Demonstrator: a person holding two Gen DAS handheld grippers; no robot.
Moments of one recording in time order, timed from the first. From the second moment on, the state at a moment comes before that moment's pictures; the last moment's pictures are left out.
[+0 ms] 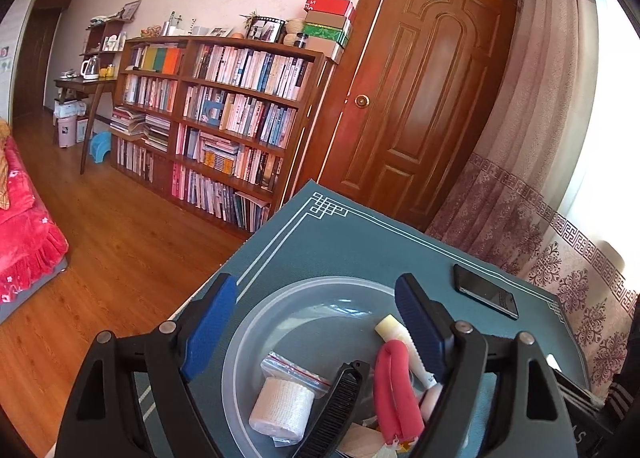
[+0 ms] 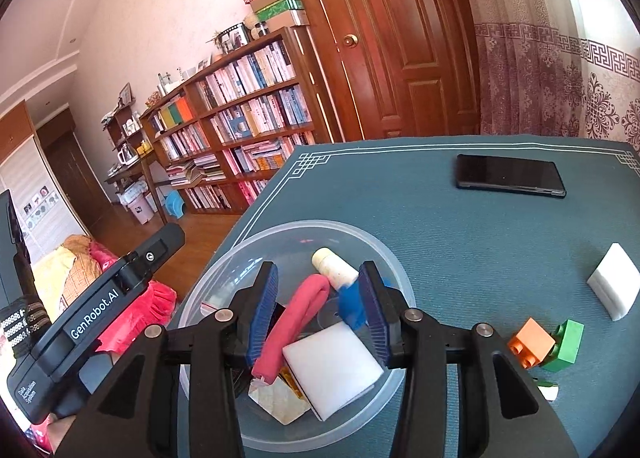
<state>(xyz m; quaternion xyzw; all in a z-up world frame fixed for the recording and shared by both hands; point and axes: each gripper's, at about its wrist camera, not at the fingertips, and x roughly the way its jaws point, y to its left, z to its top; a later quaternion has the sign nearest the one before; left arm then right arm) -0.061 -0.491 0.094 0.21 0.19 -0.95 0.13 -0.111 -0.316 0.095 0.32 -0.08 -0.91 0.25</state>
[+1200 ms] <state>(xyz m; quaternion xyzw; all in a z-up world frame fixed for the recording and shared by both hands) -0.075 -0.414 0.087 0.25 0.12 -0.96 0.03 -0.075 -0.171 0.052 0.33 -0.14 -0.93 0.06</state>
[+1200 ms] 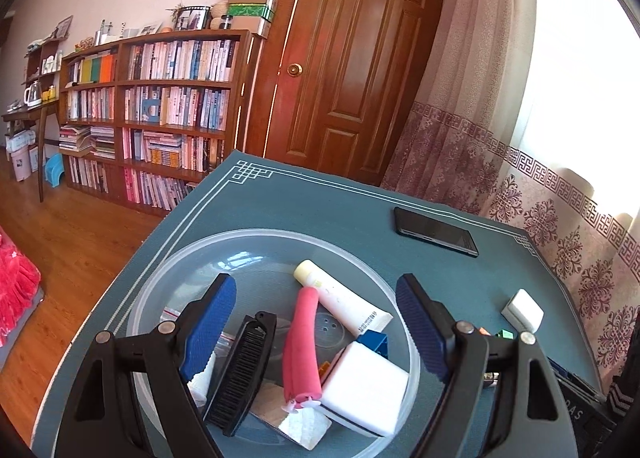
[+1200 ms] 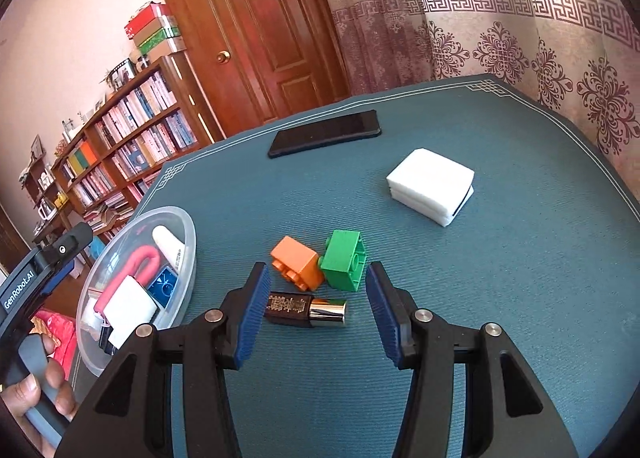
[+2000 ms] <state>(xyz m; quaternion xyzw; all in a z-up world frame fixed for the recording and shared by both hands) -0.077 -0.368 0.077 0.27 0.07 -0.96 -0.02 -0.108 -0.169 0.032 0.36 -0.10 -0.93 0.04</state>
